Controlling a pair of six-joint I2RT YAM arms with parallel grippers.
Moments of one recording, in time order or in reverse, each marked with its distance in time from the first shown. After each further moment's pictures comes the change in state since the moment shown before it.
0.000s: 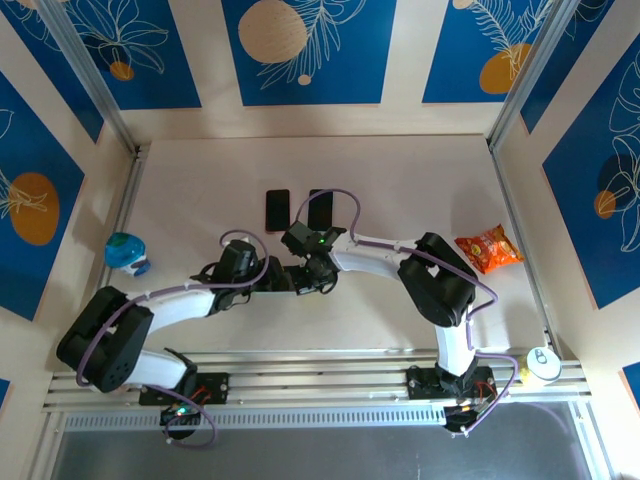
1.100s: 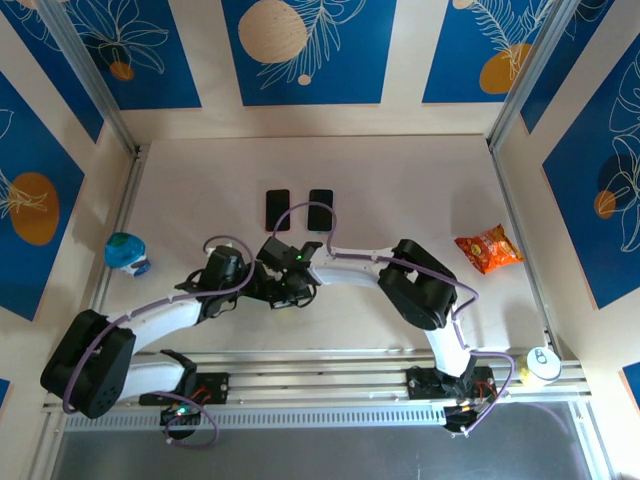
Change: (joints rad) left arm 0.051 -0.162 -0.087 -0.103 -0.061 0.031; right arm 0.128 0.100 0.078 0.086 -0.094 0.164
